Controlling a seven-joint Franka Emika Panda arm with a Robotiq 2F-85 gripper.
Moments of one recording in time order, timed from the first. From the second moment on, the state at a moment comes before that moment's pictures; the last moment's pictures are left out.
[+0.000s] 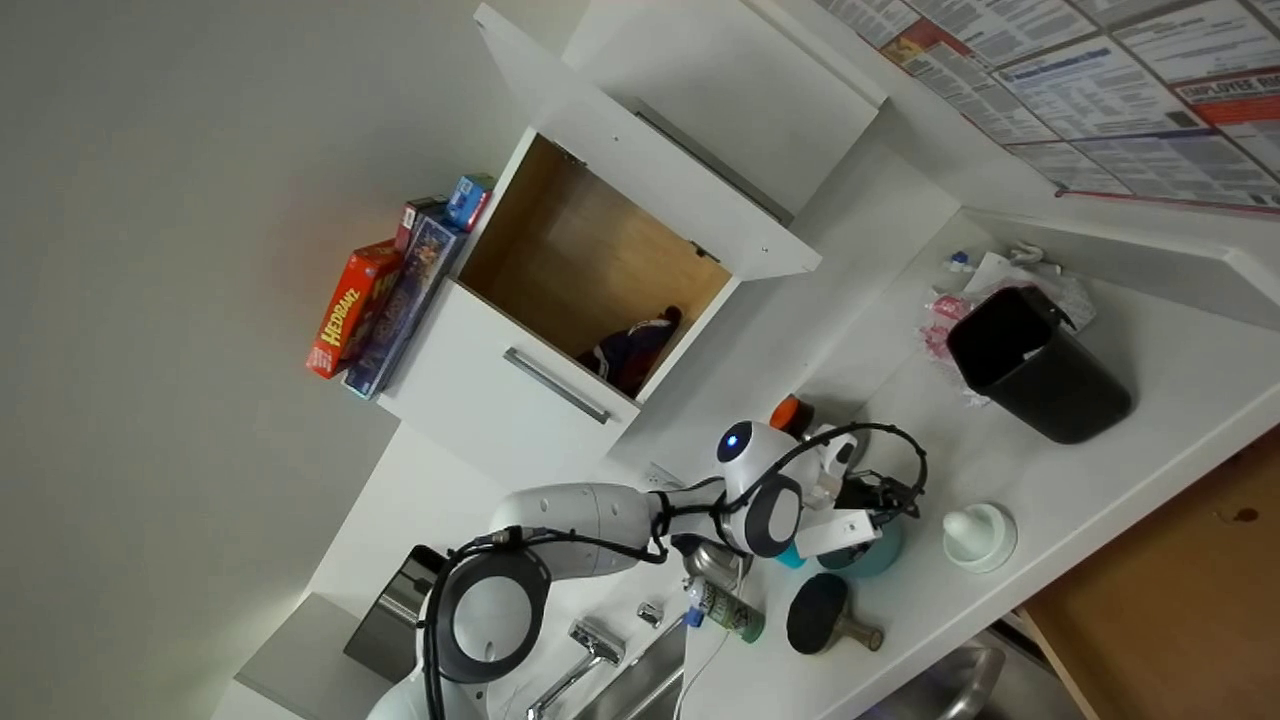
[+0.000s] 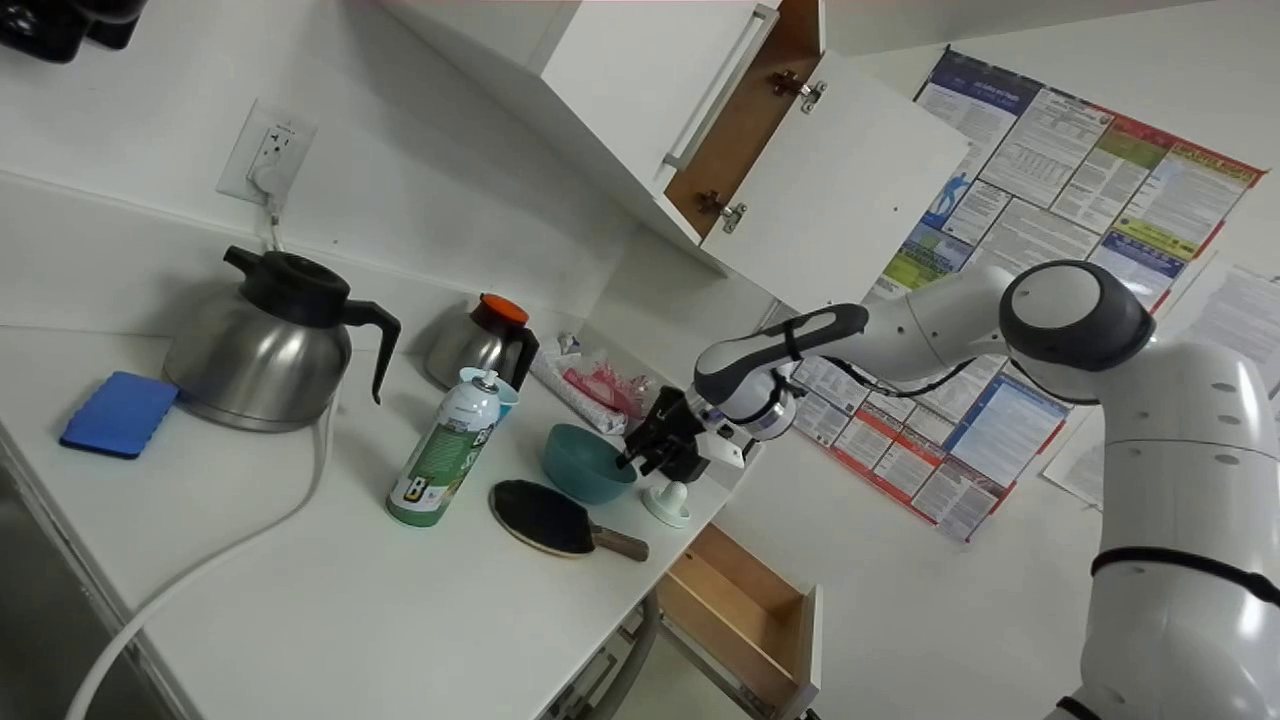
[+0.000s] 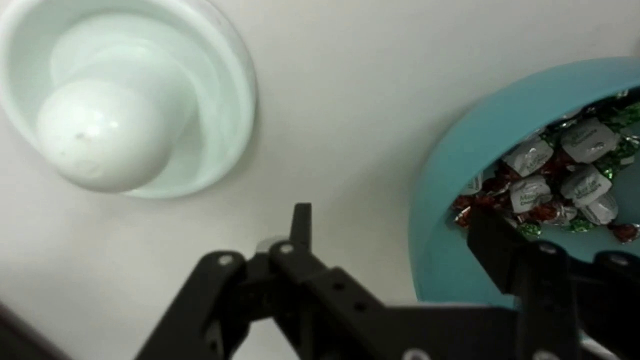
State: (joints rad) arm -0.18 0.51 0.07 -2.03 0.29 2.80 -0.44
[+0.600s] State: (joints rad) arm -0.21 0.53 0.11 -2.00 0.28 2.80 -0.44
